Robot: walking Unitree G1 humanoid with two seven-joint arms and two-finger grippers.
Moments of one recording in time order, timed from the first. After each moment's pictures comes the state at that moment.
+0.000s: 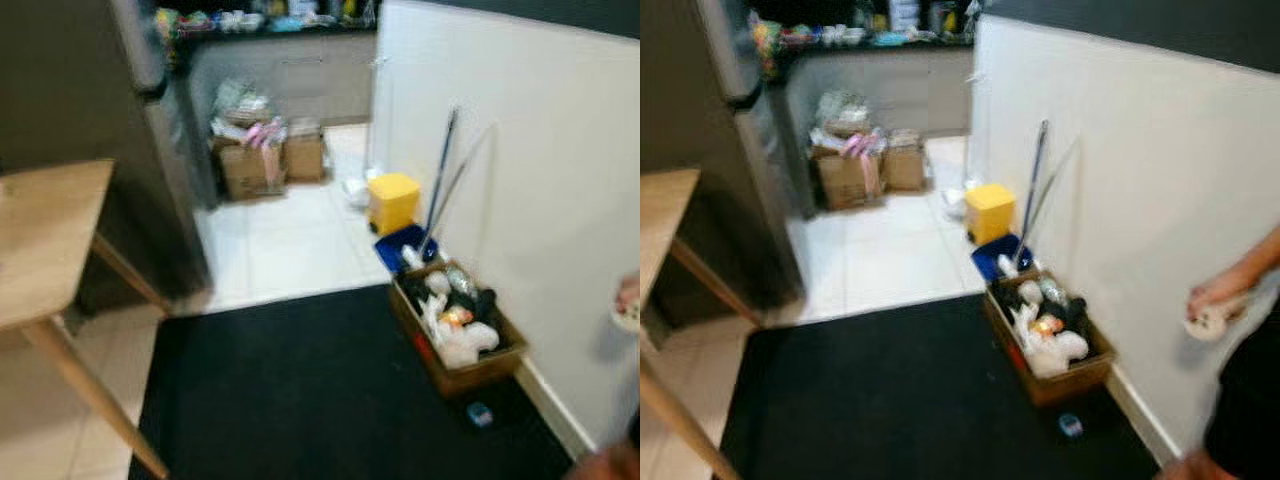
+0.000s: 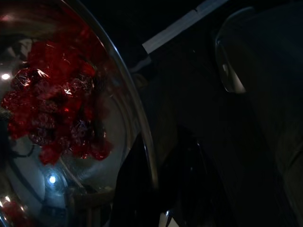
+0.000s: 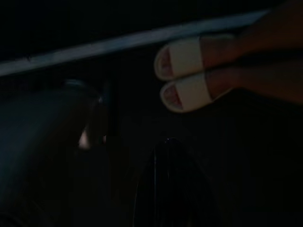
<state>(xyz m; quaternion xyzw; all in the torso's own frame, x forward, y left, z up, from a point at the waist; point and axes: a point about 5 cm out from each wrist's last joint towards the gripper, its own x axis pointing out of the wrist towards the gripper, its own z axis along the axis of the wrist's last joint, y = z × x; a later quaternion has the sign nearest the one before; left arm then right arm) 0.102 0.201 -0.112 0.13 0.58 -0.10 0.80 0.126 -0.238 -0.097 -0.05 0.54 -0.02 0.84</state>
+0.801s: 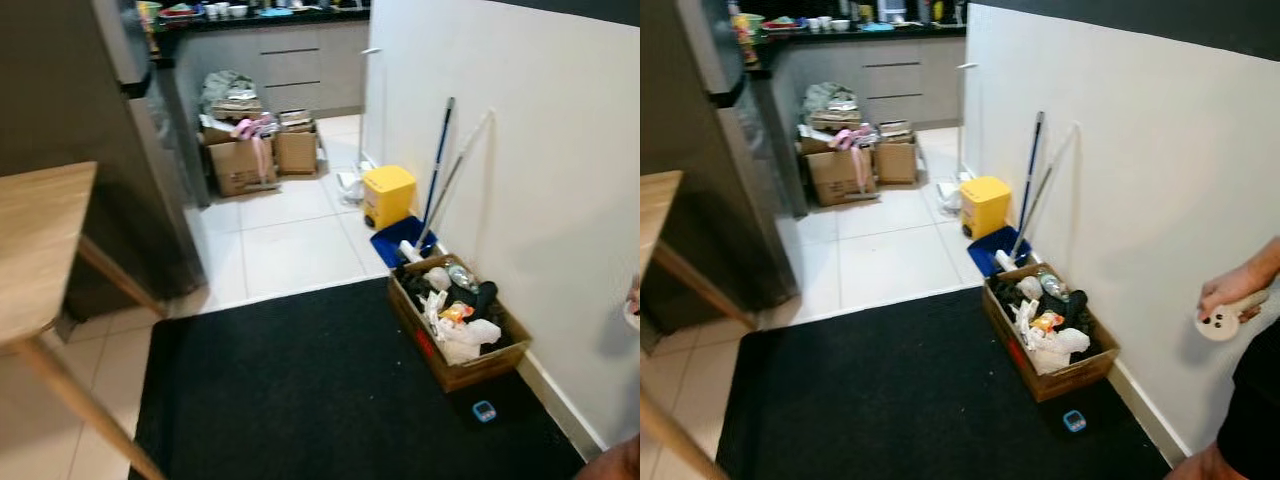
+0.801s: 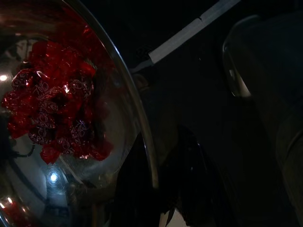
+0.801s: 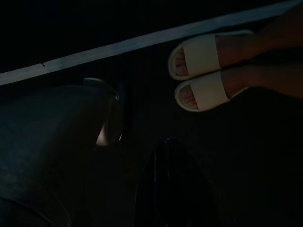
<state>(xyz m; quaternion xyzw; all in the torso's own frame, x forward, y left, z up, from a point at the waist) 0.099 0.199 -0.113 0.13 0.58 -0.12 0.80 0.124 -0.233 -0.099 -0.04 0.55 -0.01 0.84</state>
